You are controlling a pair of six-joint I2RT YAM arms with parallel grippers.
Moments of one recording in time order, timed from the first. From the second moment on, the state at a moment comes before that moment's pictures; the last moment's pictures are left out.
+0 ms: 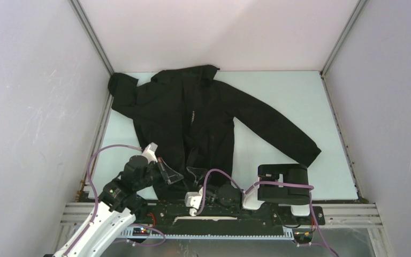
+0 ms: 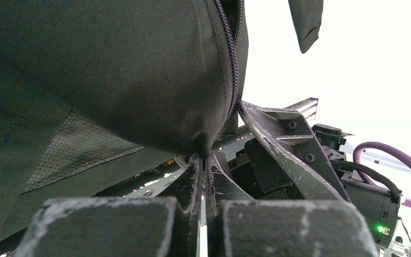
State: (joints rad) left arm -0.55 0.30 0.36 -0.65 0.29 -1.00; right arm 1.46 1.91 0.50 1.45 0.31 -0.84
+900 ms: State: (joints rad) left arm -0.55 0.30 0.36 -0.64 0.29 -1.00; right arm 1.47 1.85 0.45 1.45 0.32 -0.81
